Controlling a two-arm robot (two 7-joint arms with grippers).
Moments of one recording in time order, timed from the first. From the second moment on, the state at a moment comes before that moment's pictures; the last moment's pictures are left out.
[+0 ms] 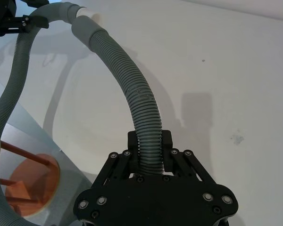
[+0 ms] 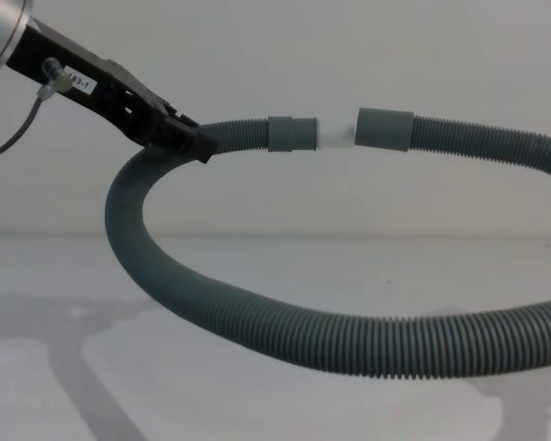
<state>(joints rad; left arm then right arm) -0.77 0.66 0.62 -1.68 -0.28 0.61 -0.70 0.26 0.57 -0.01 -1.85 0.46 1.00 0.74</state>
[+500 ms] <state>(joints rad) -0.76 0.69 0.63 -1.70 -0.30 0.62 -0.70 0.27 0.58 -0.02 -1.84 0.47 1.00 0.73</state>
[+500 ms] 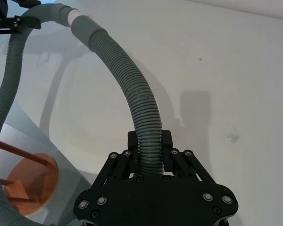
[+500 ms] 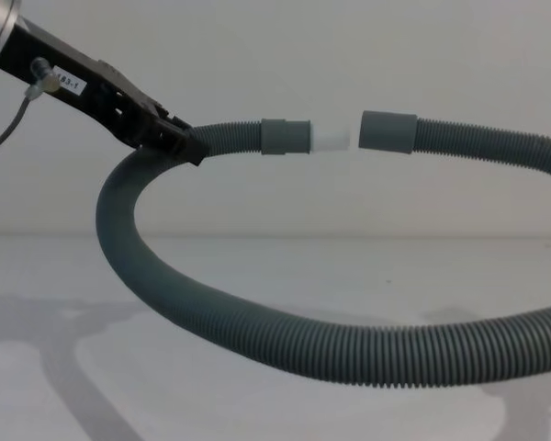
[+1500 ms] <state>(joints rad) -0.80 0.71 0.66 -1.67 -0.32 0.59 -0.73 0.29 0.60 -0.03 -1.84 0.48 0.99 0.71</state>
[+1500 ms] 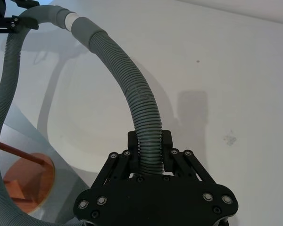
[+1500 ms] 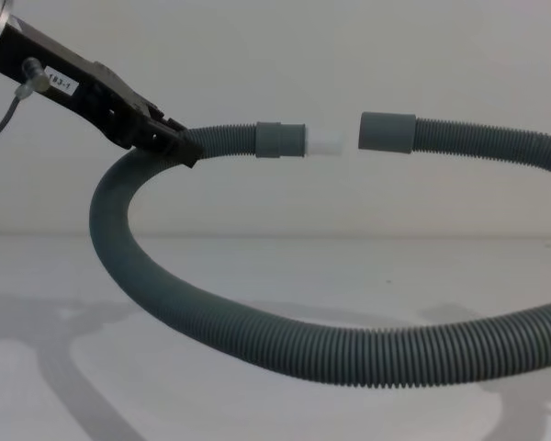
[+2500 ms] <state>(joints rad) -0.83 0.71 0.68 -1.65 -0.34 0.57 -0.73 0.29 0.61 -0.05 -1.83 0.50 0.98 0.71</state>
